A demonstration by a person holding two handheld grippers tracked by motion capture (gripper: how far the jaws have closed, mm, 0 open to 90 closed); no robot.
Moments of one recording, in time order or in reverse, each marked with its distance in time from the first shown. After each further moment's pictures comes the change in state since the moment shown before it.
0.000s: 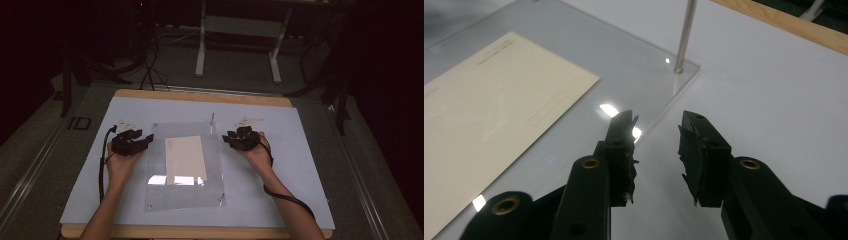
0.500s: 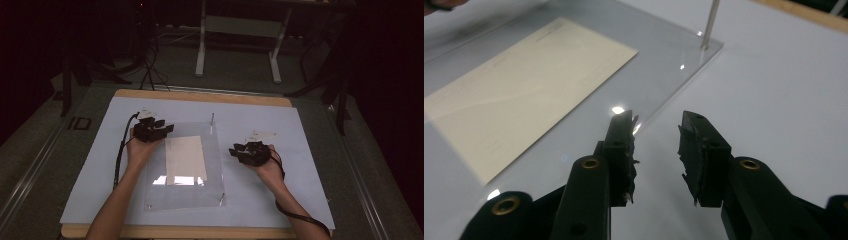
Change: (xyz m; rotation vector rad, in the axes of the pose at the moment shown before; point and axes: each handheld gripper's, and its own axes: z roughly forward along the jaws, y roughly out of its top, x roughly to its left) left arm -0.019 0.032 0.055 0.009 -0.125 0.066; right arm 0.019 -0.032 -0.045 -0.019 0.063 -0.015
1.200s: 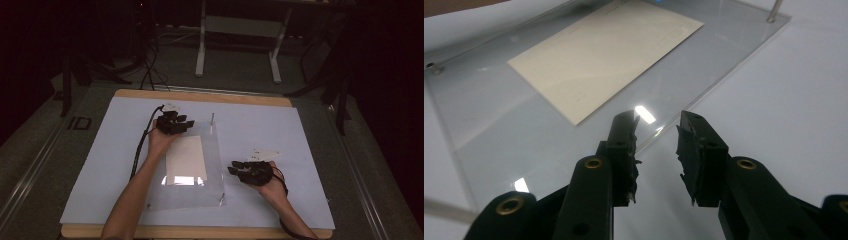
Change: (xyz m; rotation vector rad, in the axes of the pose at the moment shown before) left arm -0.031 0.028 0.066 0.023 -0.133 0.094; right arm 0.037 -0.031 -0.022 -0.013 0.104 -0.020
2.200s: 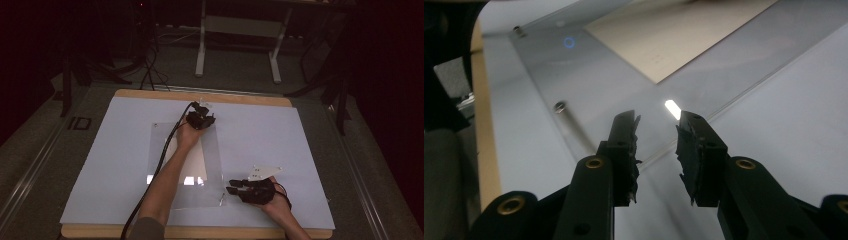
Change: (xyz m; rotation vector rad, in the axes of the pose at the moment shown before) left arm -0.033 0.032 0.085 0.149 0.065 0.068; right arm 0.033 -0.024 -0.017 0.027 0.146 -0.049
